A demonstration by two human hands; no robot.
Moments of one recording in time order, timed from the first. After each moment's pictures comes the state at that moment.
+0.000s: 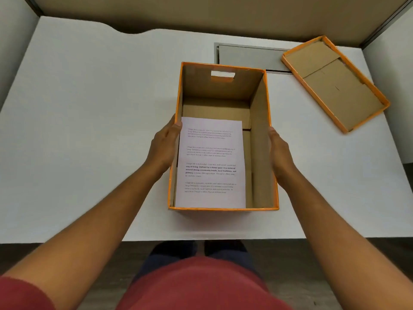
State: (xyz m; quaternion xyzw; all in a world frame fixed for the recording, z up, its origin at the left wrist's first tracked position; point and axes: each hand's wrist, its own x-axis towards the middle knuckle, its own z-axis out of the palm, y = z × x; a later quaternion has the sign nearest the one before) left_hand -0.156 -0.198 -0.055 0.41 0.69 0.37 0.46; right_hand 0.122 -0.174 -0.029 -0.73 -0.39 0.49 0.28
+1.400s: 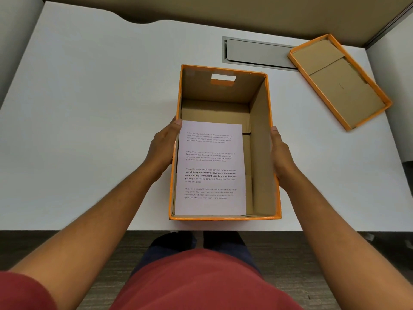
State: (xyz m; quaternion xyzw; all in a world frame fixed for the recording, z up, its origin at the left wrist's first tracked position) left_hand -0.180 -0.231 -0.047 0.37 0.71 0.34 0.49; right_hand 0.102 -0.198 -0.032 -0.76 -0.35 0.50 0.23
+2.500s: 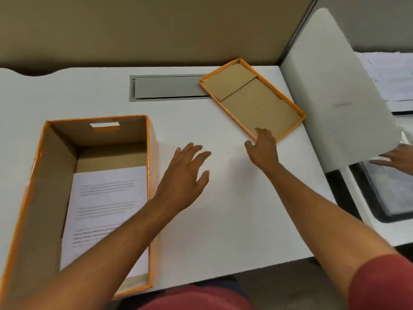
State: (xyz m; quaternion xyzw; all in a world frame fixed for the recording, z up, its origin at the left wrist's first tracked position) left_hand 0.127 -0.153 -0.015 0.77 0.56 0.21 0.23; right_hand 0.388 -0.049 -0.070 -0.78 -0.56 0.24 0.14
